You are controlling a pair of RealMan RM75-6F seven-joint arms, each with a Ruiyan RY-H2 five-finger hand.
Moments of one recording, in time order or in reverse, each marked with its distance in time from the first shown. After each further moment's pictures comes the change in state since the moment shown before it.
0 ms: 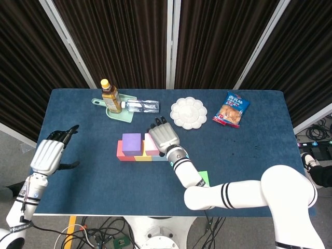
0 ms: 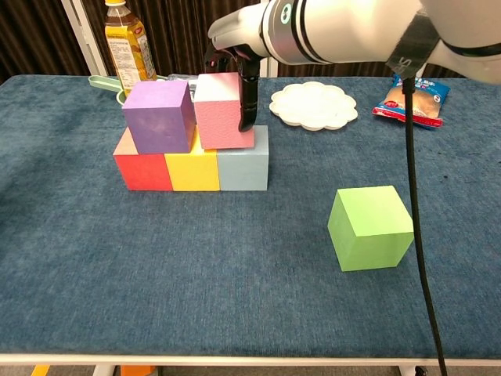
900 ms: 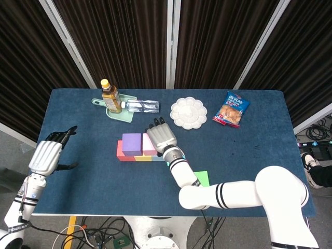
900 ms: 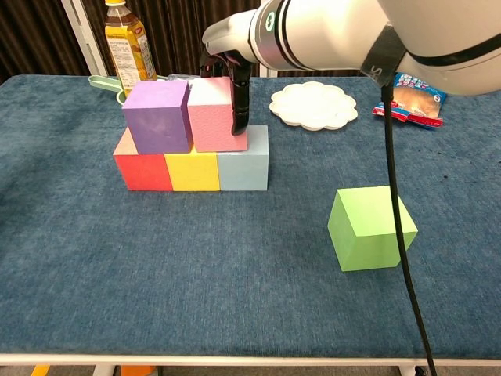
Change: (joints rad) left arm 0.007 -0.003 0.005 0.033 0.010 -0.006 -0.055; right arm 0.004 -0.048 0.038 0.044 0.043 0.007 -0.044
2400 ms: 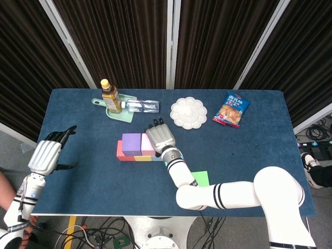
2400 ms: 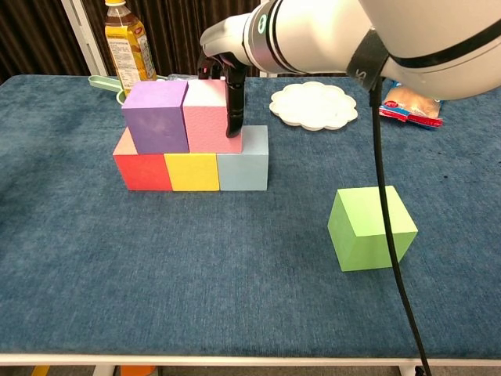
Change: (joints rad) left arm 0.002 -0.005 0.000 0.024 0.008 -0.002 -0.033; right arm -0.011 -0.031 0.042 0.020 0.029 0.012 -0.028
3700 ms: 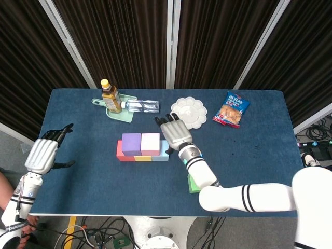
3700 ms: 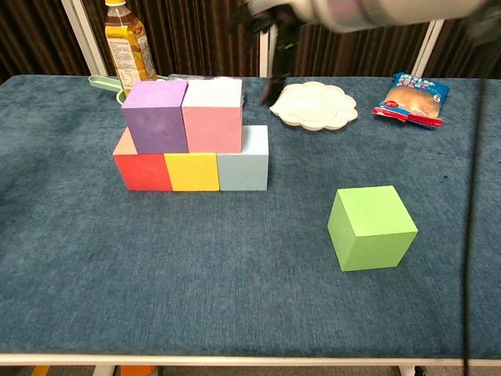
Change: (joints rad) left arm 0.007 0.008 -0.009 0.015 0.003 0.021 -0.012; right arm -0.162 0.240 0.005 -0.240 -0.133 0.003 0.130
